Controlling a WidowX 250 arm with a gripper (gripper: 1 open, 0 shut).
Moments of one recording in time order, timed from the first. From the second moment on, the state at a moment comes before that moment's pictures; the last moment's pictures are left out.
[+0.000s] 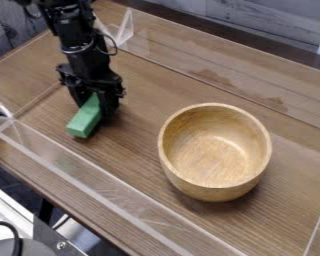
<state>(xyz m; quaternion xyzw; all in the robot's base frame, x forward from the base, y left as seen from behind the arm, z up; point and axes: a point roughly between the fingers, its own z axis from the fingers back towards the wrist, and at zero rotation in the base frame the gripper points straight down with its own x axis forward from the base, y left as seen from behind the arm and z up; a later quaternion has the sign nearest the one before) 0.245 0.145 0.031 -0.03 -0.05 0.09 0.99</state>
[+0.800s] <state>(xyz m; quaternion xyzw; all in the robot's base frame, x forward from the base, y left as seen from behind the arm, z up) 0.242 0.152 0.032 0.00 -0.04 0.19 0.98</state>
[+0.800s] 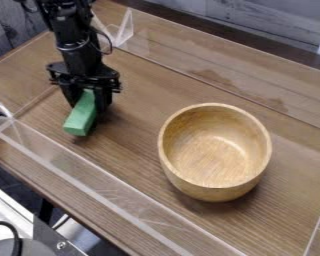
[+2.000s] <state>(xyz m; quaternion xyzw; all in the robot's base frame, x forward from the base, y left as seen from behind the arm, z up) 0.228 0.145 0.029 -0.01 -0.15 0.17 0.97</state>
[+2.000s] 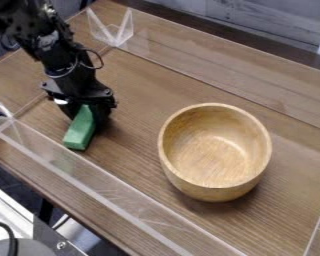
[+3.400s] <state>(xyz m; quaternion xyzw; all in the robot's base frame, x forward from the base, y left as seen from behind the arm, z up) 0.232 0.130 0.044 -0.01 -0.18 0.14 0.97</state>
